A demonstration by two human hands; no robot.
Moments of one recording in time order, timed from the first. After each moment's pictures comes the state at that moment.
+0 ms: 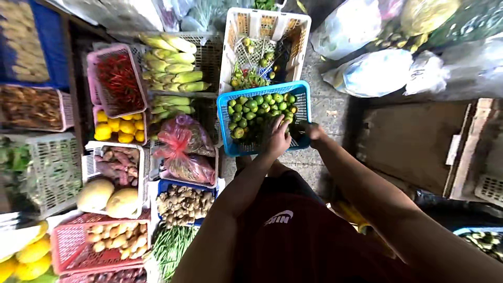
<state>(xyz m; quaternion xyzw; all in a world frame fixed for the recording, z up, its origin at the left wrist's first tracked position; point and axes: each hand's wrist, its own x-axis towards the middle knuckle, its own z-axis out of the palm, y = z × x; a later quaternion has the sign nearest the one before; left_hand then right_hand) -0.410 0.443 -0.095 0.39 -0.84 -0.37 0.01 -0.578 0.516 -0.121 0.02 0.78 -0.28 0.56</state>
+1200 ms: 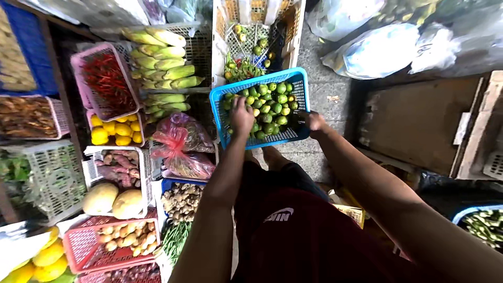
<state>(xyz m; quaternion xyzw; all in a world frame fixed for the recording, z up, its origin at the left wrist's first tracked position) -0.367 0.353 -0.113 0.57 -0.76 -0.32 -0.02 -0.582 0.525 -0.136 0.03 0.78 -0.30 0.56</state>
